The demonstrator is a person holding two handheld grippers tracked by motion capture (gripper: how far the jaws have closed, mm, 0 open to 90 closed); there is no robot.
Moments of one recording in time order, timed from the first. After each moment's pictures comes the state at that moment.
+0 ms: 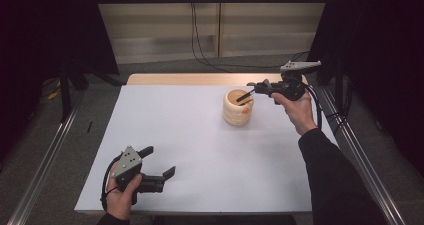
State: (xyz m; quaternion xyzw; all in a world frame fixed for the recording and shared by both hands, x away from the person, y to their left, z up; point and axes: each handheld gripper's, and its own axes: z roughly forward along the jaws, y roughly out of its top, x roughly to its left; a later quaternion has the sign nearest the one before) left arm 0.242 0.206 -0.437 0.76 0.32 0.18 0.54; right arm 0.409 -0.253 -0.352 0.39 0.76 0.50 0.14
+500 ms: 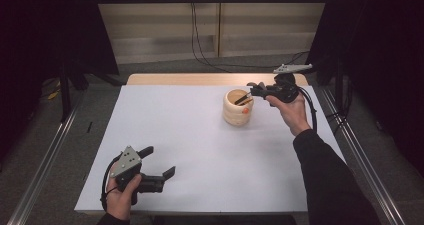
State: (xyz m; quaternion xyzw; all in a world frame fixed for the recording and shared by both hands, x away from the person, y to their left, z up) left arm 0.243 0.207 -0.437 0.76 0.32 0.17 0.54; right arm 0.417 -0.242 -0.368 0.39 0.77 0.48 0.15
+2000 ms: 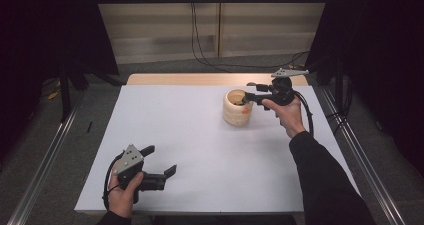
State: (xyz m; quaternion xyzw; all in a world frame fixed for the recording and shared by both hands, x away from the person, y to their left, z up) left arm 0.247 0.203 -0.439 0.76 0.33 0.17 0.54; right arm 0.422 -0.240 -0.388 0.40 0.74 0.51 0.16
